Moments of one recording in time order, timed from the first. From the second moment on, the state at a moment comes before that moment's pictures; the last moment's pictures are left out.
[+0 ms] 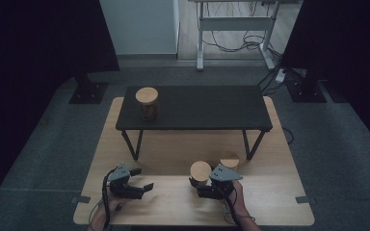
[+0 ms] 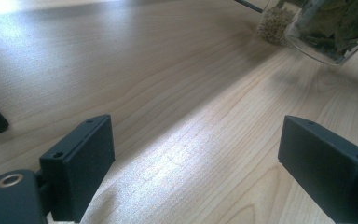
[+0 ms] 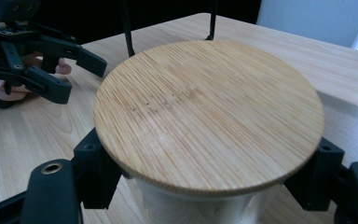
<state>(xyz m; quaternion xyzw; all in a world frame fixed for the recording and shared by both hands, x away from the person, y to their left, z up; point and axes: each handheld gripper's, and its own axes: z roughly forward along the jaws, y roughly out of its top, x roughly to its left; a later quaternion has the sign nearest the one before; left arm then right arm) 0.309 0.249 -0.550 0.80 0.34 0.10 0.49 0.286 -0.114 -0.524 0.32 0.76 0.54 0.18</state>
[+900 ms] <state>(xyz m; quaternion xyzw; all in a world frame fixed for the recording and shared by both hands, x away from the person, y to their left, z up) 0.309 0.249 -0.550 0.80 0.34 0.10 0.49 0.277 -0.127 -0.503 0.29 0.76 0.56 0.18</state>
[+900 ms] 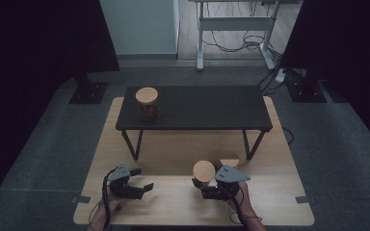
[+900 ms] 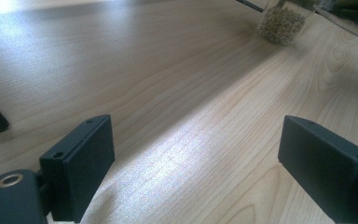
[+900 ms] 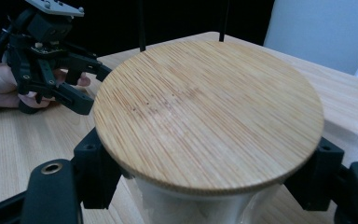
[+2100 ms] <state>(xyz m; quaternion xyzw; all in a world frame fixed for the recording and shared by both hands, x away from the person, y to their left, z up) 0.309 0.249 -0.550 0.80 0.34 0.10 0.49 0.279 -0.134 -0.466 0.25 0.75 0.58 0.20</state>
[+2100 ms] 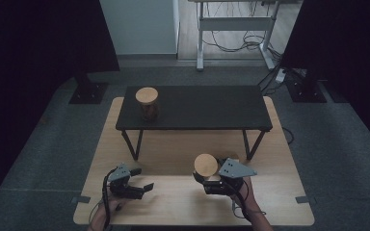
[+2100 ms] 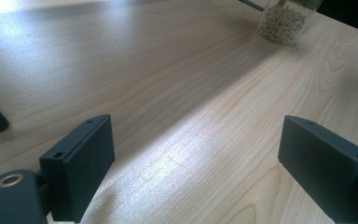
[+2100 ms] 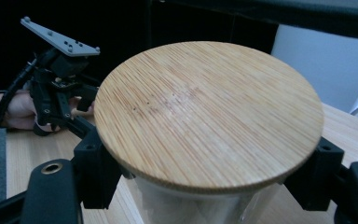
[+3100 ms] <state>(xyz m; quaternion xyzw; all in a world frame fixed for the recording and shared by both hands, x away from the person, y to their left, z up) 0.309 0.248 -0.550 0.80 0.34 0.10 0.49 0.291 -0.139 -0.446 0.25 0.74 0.59 0.21</state>
